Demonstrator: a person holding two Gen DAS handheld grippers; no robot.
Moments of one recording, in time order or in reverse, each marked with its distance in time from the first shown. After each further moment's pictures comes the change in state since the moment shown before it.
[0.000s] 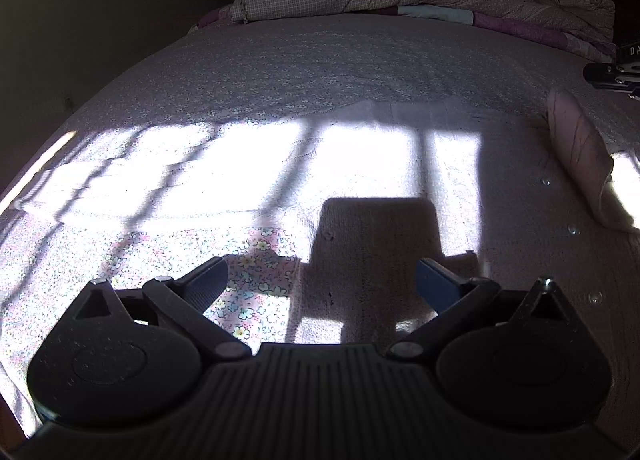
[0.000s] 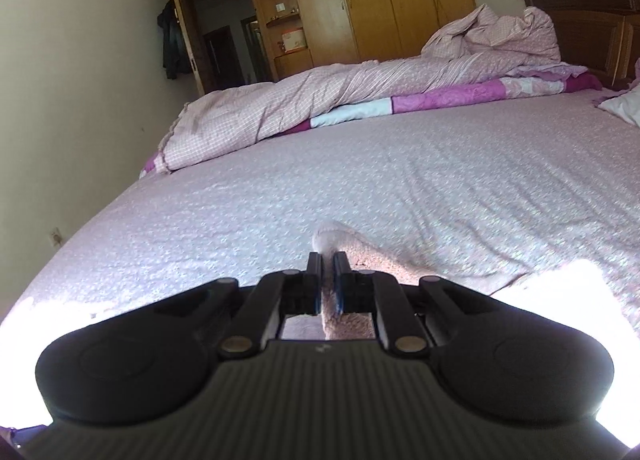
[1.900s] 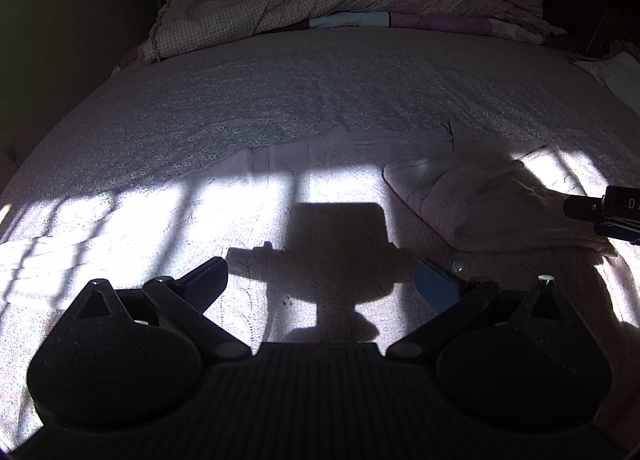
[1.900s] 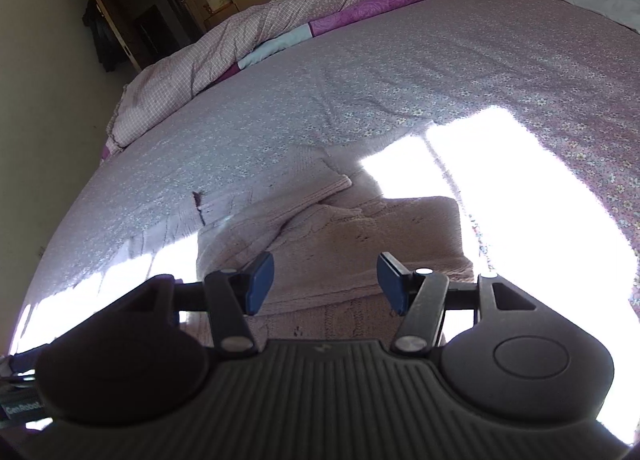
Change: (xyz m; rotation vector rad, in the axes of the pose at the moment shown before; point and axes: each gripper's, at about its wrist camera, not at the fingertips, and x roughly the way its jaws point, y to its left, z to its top) left arm -0.007 -0.093 0.047 0.157 -0.029 -0.159; right arm -0.051 -0.074 -0.065 0.235 0.178 -0.131
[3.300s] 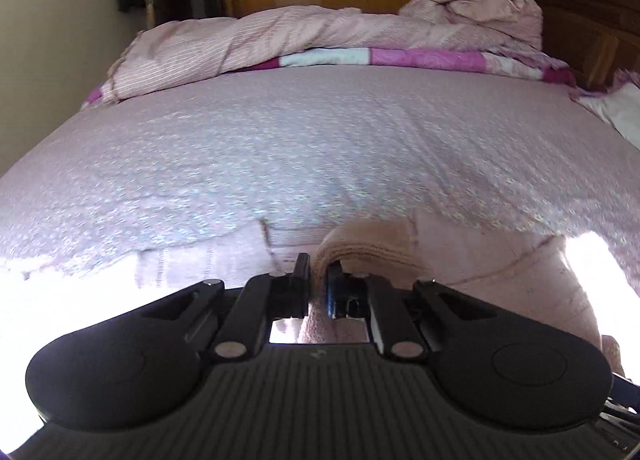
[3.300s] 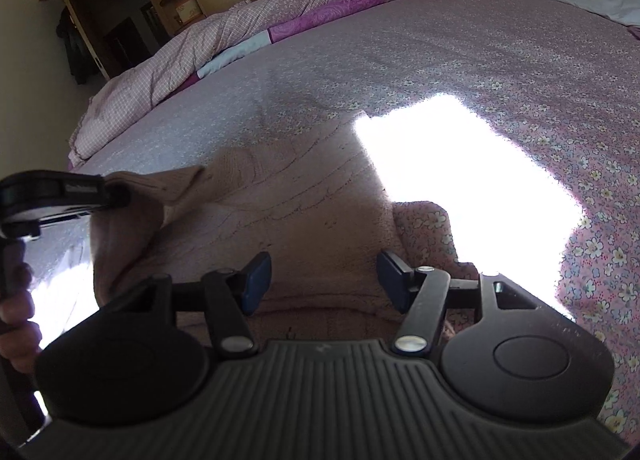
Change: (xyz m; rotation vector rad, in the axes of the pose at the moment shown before) left arm 0.106 -0.072 0.081 -0.052 -0.103 -0.011; right arm 0.034 -0.053 -0.013 0.019 -0.037 -0.065
